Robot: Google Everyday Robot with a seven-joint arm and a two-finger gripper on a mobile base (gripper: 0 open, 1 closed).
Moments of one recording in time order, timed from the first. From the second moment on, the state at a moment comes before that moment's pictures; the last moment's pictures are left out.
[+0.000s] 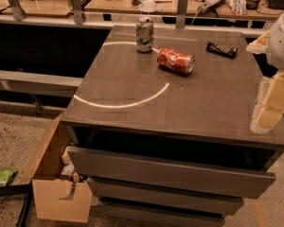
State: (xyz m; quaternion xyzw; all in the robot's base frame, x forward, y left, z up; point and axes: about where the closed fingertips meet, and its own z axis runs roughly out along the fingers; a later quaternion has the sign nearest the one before) arm 0.438 -0.217 0.976 -0.60 0.78 -0.03 0.16
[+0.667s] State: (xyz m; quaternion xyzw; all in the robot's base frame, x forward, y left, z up) arm 0.468 -0.215 0.977 -0.59 0.79 -0.03 0.18
